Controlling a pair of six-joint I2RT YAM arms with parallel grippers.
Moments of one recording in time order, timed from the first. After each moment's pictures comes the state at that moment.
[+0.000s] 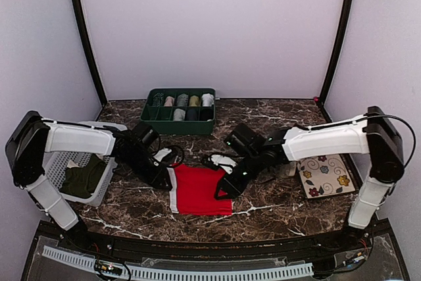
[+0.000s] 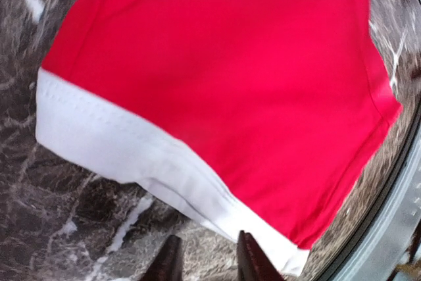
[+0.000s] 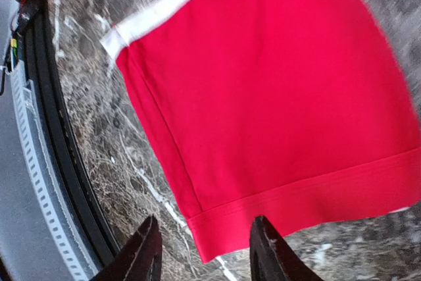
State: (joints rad) left arm -0.62 1.63 0.89 -0.52 0.40 -0.14; right arm 1.01 1.81 1.19 -0.50 -0.39 0.07
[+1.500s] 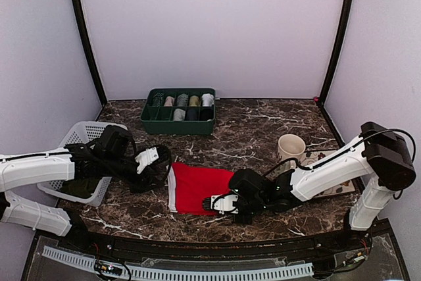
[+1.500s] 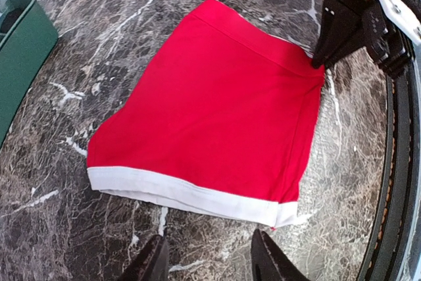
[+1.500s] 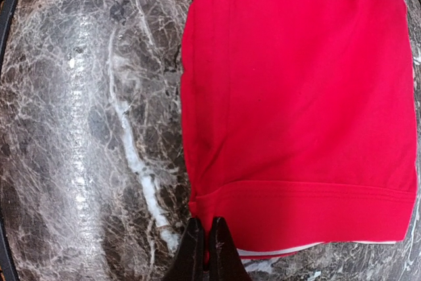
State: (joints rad) left arm -0.70 1.12 0.63 -0.34 0.30 0.38; right arm 1.23 1.70 0.78 -0.01 0.03 -0.42
